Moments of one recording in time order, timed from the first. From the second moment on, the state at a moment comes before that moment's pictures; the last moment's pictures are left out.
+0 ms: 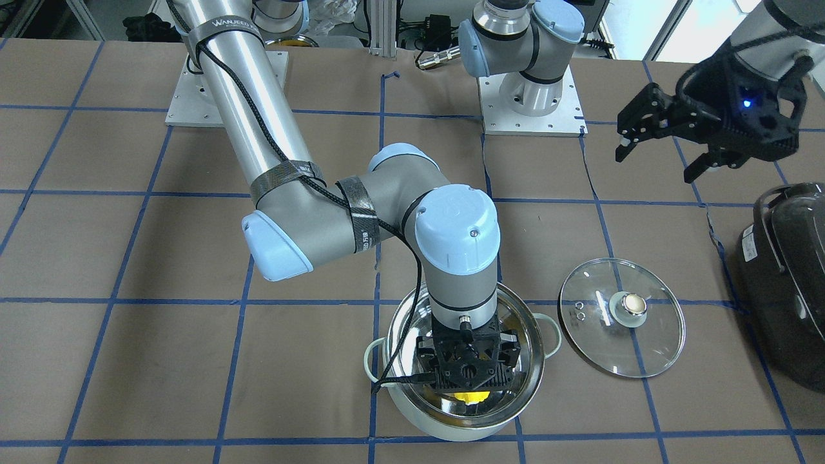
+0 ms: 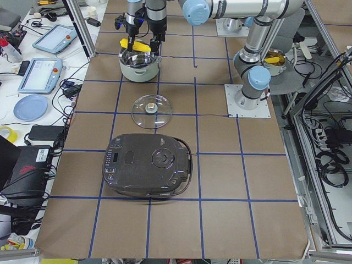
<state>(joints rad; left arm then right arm) -1.34 -1.58 -1.45 -1.71 1.48 0.46 2.01 -0.76 0.96 -2.06 -1.50 0.47</state>
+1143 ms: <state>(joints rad) -1.63 -1.54 -1.50 -1.60 1.49 -0.10 2.00 -0.83 1.05 -2.09 -1.48 0.39</state>
